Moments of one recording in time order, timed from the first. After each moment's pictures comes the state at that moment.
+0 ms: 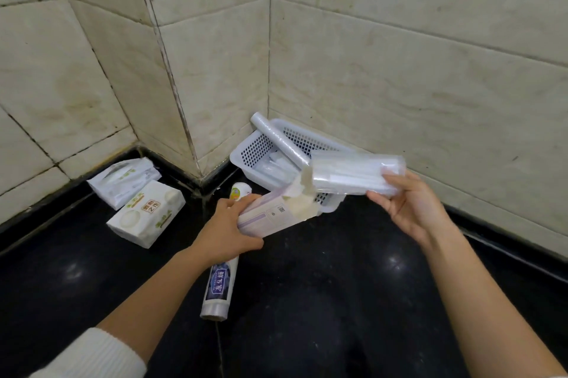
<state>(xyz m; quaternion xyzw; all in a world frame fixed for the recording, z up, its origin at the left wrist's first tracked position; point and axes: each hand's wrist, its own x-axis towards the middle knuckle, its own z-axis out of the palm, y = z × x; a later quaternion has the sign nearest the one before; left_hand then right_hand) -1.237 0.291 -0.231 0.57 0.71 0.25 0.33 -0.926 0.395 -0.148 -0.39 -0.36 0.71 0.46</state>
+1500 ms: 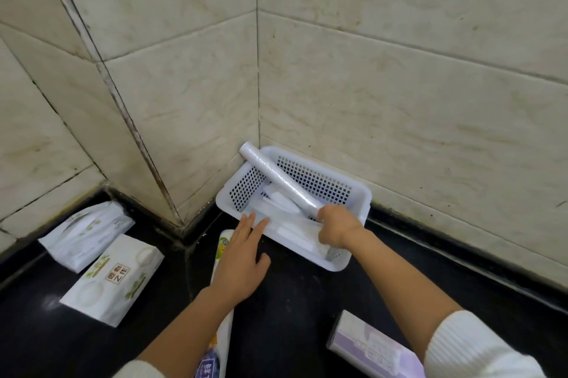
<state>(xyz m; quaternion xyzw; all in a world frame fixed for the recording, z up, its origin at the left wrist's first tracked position) -1.229 0.389 -0.277 0.65 0.69 0.25 0.19 -1.045 0.509 -0.219 -0.59 -0.77 0.22 -0.10</state>
